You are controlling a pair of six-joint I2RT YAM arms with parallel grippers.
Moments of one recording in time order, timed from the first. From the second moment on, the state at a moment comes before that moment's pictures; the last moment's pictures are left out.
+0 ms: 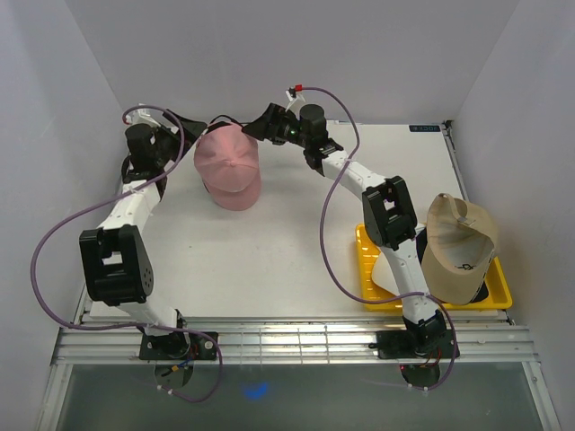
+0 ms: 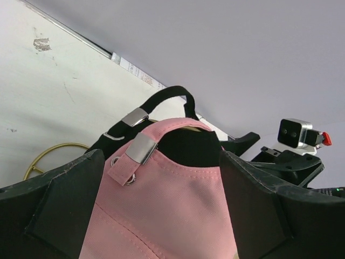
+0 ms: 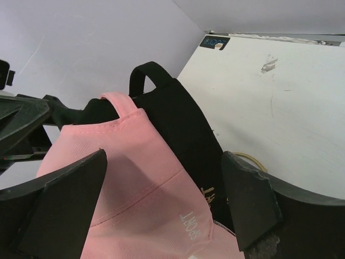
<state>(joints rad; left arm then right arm) 0.10 1.61 1.18 0.26 0.35 -0.83 0.55 2.40 2.05 0.35 -0.48 0.78</state>
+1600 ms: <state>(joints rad) 0.01 1.89 1.47 -0.03 0.23 -0.90 0.55 2.48 2.07 0.37 -0.54 0.89</state>
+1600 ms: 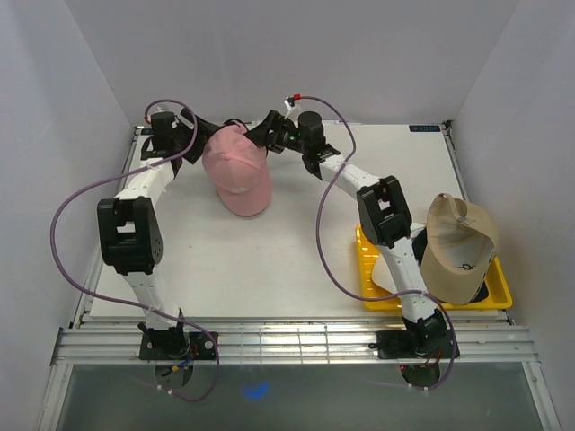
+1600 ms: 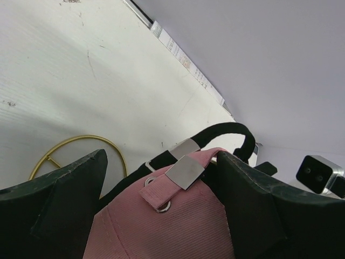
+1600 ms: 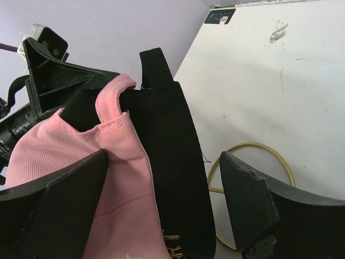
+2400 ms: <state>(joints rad) -0.04 1.62 1.17 -0.09 0.21 -0.94 0.59 2.15 1.59 0.41 -0.53 0.87</state>
